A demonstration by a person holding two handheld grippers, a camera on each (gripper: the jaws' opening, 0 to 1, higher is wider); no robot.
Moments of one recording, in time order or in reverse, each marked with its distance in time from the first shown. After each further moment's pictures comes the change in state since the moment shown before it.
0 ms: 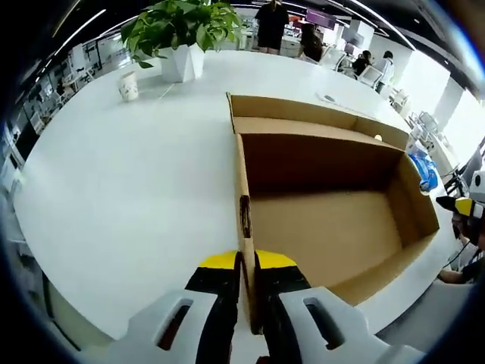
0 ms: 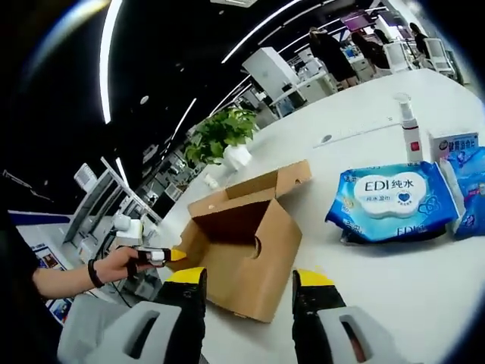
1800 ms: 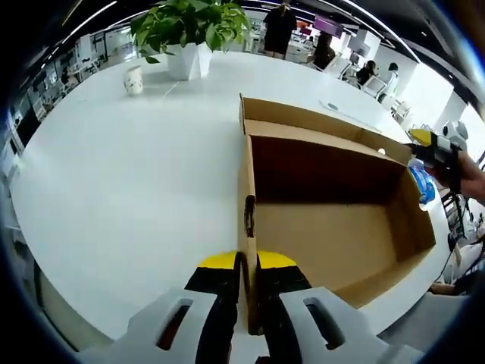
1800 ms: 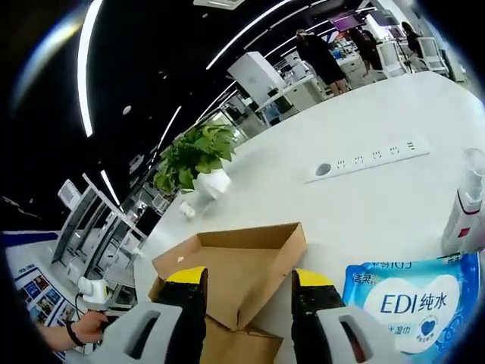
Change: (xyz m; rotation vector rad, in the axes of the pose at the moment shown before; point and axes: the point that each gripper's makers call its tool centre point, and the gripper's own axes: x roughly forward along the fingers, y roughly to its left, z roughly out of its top) left arm -0.003 -0.004 0.001 -0.066 -0.017 -0.016; right arm 0.100 -0.047 0.110 0.040 -0.027 -0.071
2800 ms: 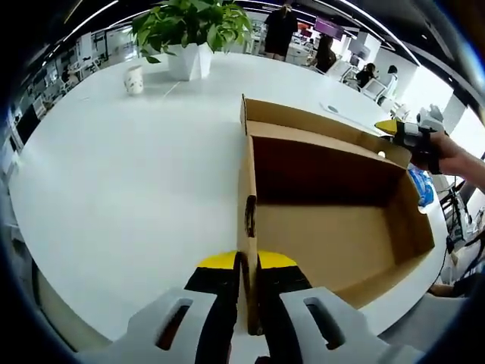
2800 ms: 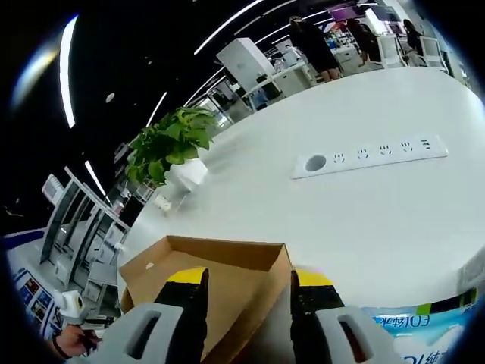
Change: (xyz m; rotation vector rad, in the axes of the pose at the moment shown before) left arm 0.009 0.010 0.004 -0.014 -0.009 -0.011; right arm 0.072 -0.046 0.015 -0.002 0.087 -0.089
